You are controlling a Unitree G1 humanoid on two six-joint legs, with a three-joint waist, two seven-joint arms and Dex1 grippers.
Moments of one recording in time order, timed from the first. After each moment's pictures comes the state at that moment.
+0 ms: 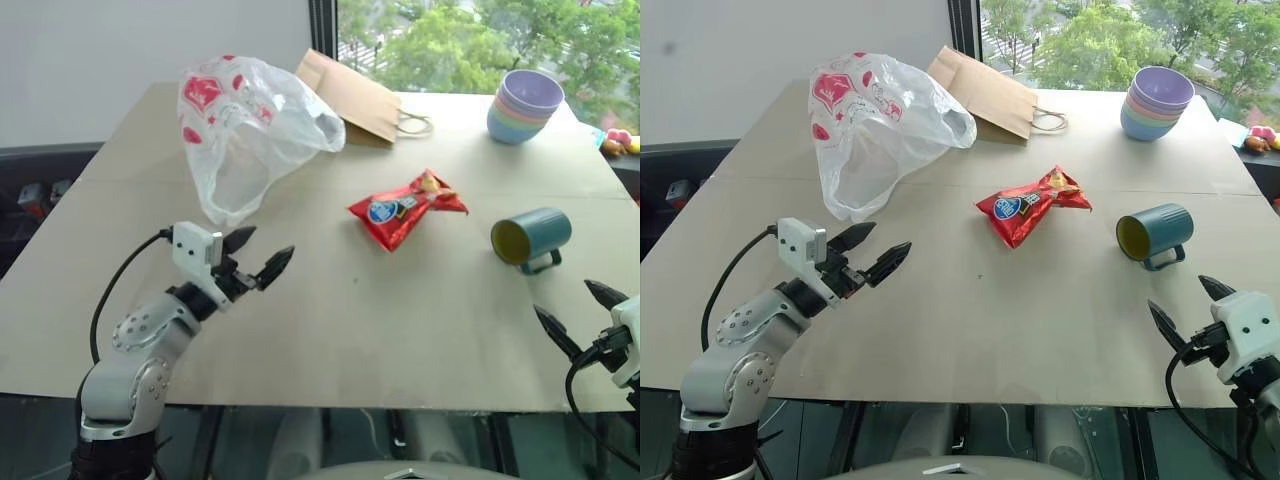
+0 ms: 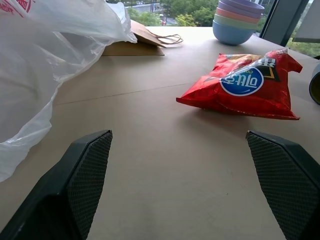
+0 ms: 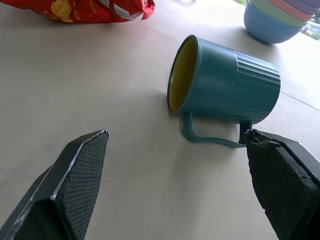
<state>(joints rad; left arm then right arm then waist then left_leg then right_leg) 0.00 0.51 0.24 -0.43 -0.56 0.47 -0.56 0.49 -0.52 -0.51 -0.53 0.36 0.19 0.62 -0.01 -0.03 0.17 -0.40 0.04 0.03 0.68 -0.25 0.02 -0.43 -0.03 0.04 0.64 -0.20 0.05</state>
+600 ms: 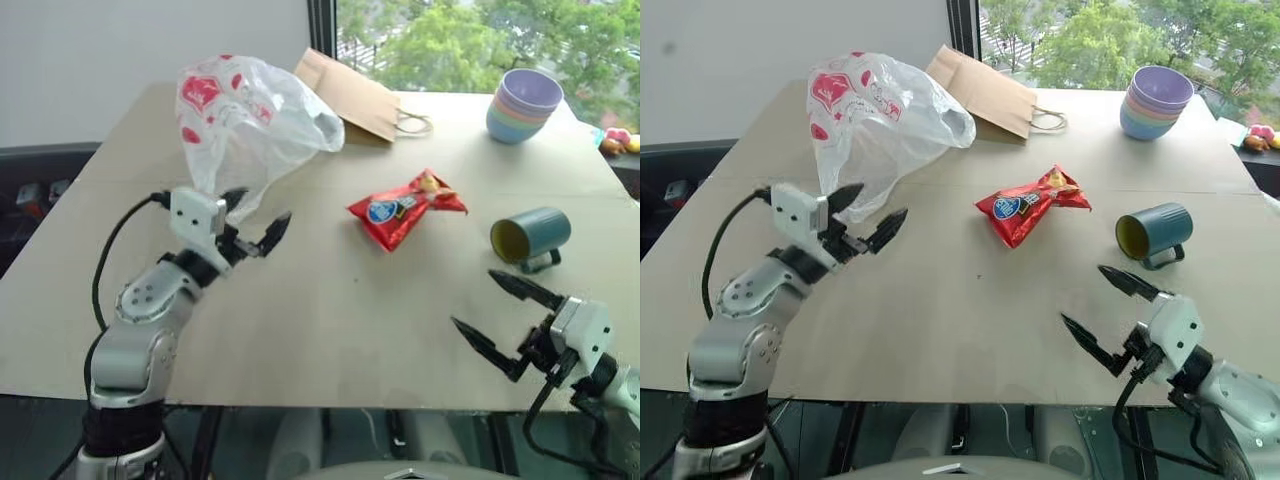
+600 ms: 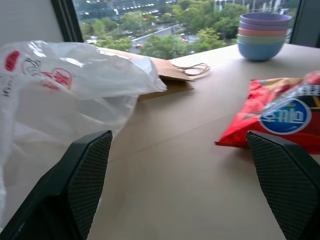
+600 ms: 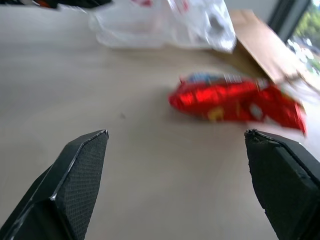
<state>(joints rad) -0.22 0.53 0.19 -0.38 -0.37 0.41 -0.44 0.34 -0.54 -0.22 -0.71 0.46 0.09 0.78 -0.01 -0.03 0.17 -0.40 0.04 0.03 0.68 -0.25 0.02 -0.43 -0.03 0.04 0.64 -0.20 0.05</state>
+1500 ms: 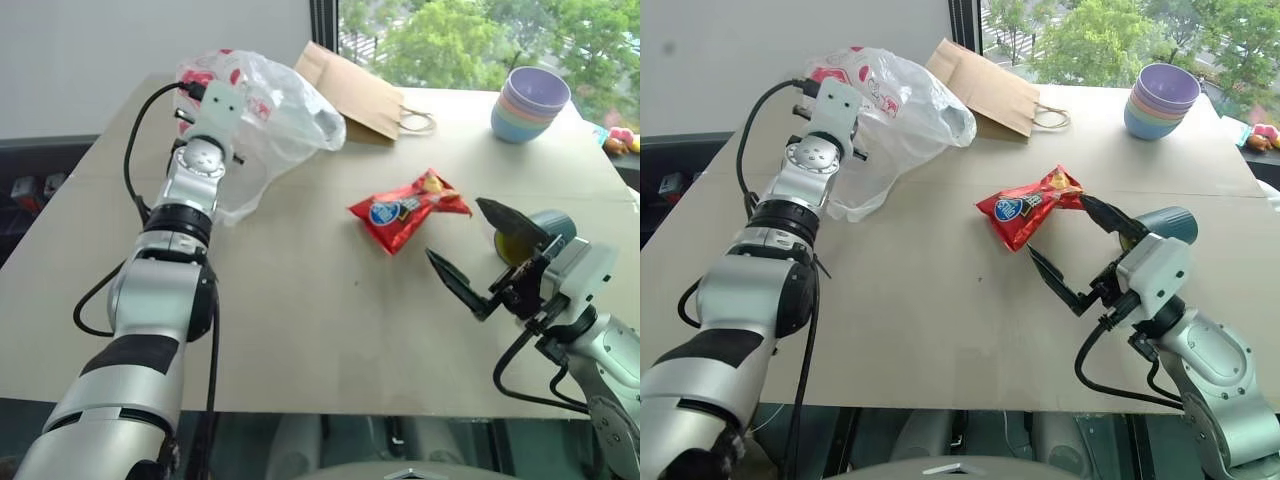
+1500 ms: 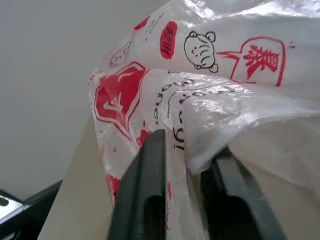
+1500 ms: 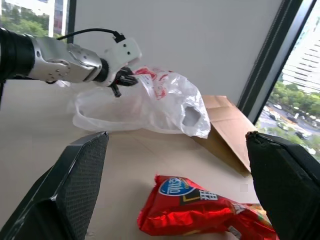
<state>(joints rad) -1.23 0.52 -0.06 1.22 0.19 -0.01 -0.06 0.10 -0.50 -0.10 -0.81 0.41 0.22 0.49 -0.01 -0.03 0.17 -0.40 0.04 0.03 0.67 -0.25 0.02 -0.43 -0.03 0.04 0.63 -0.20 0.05</state>
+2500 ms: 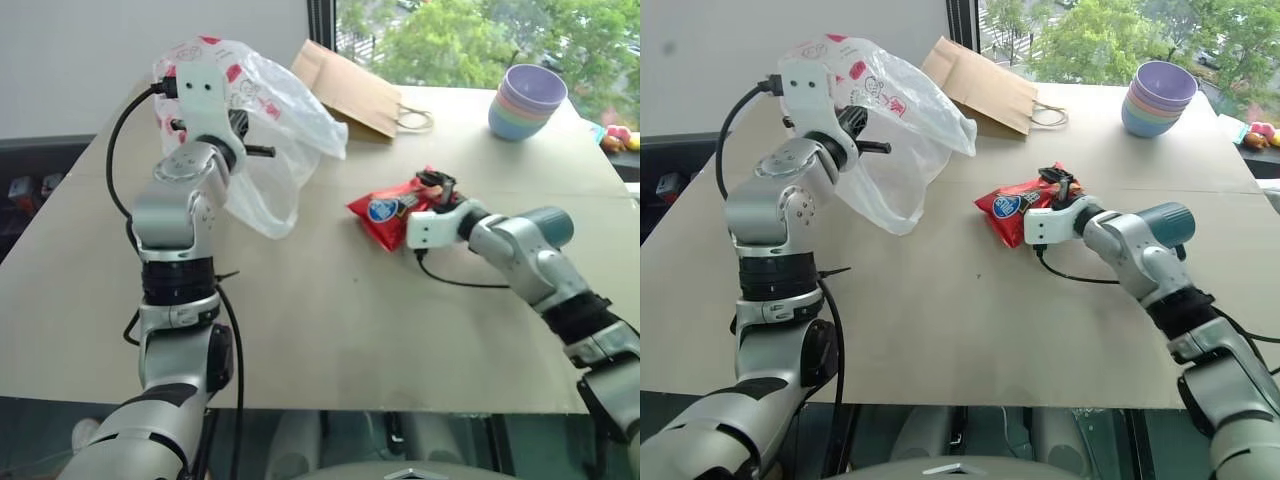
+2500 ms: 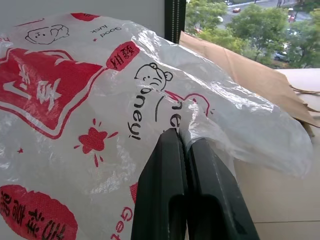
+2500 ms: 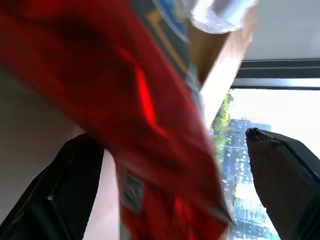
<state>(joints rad) -0.88 0.39 0.19 0.00 -0.18 0.84 -0.09 -0.73 -0.57 0.46 0.36 -0.65 -0.18 0.39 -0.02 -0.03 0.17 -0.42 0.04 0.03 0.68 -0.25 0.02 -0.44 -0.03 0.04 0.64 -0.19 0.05</state>
